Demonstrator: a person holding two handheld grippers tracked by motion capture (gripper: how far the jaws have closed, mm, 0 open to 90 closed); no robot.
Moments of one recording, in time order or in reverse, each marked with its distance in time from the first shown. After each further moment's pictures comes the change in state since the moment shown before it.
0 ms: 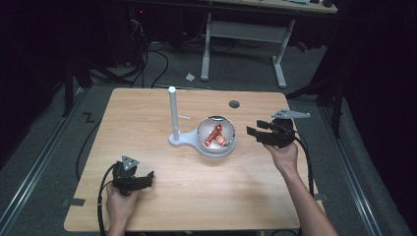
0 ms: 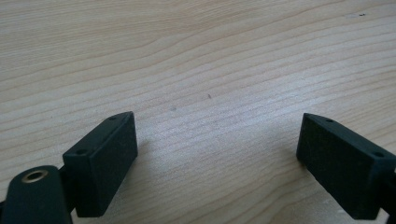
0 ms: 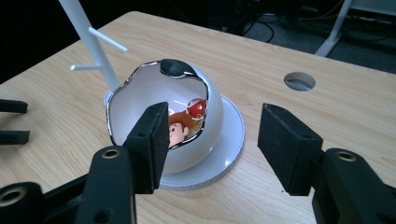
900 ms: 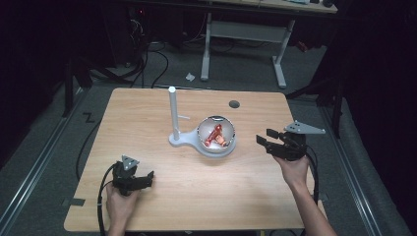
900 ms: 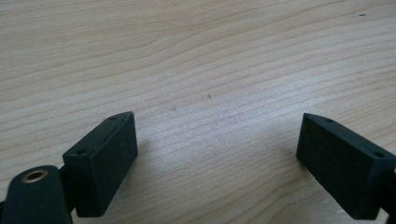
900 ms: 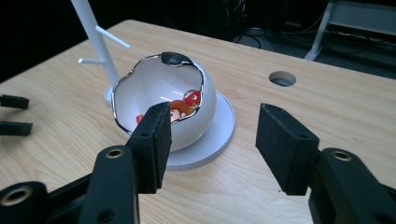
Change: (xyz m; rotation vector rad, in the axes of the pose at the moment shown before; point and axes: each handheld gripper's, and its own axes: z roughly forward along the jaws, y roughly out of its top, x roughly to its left) left arm 0.000 0.000 0.000 0.000 -0.001 0.000; right arm 0.007 -0.031 -0.035 -0.062 -0.042 0.003
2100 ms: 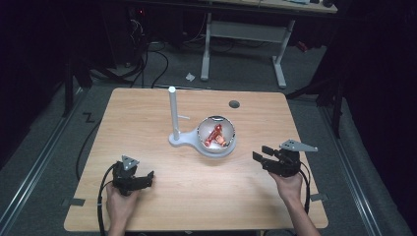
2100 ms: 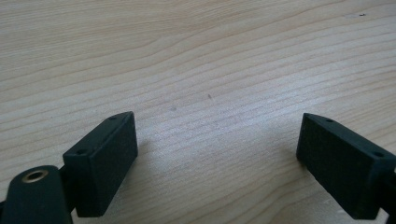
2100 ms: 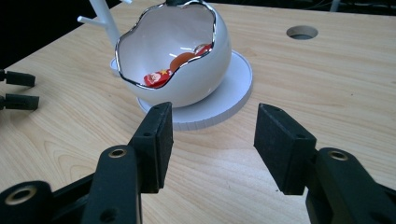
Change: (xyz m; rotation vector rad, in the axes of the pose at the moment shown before) left arm 0.000 0.000 0.000 0.000 0.001 0.000; right arm 0.007 -0.053 0.012 0.046 0.032 0.067
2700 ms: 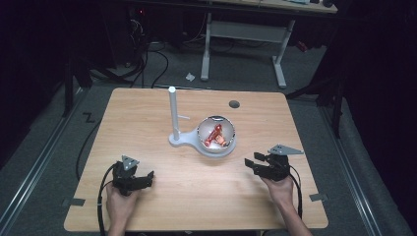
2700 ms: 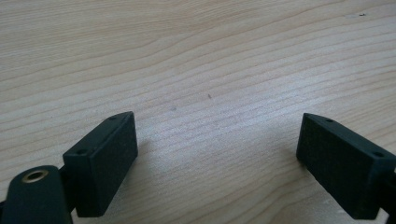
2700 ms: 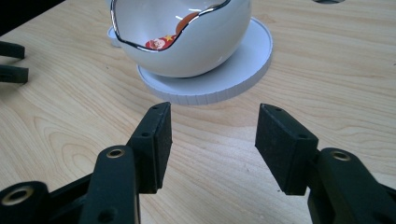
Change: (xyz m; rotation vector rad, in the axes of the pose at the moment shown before) left arm 0.000 0.000 0.000 0.000 0.000 0.000; right arm 0.008 -0.019 0.027 0.076 0.013 -0.011
